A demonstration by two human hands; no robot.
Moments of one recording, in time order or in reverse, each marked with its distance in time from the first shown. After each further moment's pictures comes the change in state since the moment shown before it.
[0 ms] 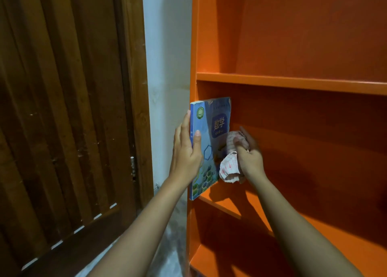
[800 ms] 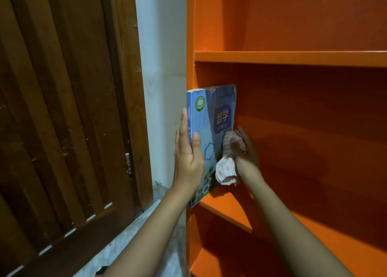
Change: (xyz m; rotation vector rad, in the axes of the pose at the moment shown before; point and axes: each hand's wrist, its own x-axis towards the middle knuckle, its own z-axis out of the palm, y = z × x) left_hand -0.001 -0.032 0.027 -0.203 0.072 0.055; right_hand 0.028 0.053 0.030 0.126 -0.065 0.034
